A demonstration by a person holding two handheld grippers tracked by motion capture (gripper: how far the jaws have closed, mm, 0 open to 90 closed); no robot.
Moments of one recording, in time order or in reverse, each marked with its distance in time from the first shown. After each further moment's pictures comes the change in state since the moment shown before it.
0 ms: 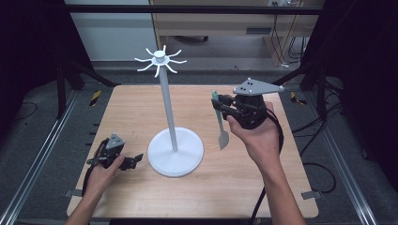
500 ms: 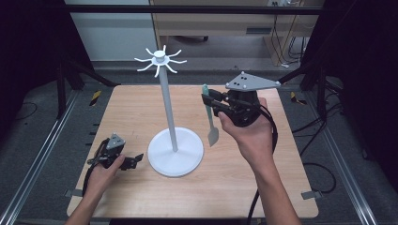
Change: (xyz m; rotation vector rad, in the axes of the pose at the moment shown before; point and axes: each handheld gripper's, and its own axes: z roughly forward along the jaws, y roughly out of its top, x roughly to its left) left arm -0.001 0.001 0.001 -0.003 0.004 0.007; right arm 0.021 0.023 -0.002 -0.061 0.039 0.004
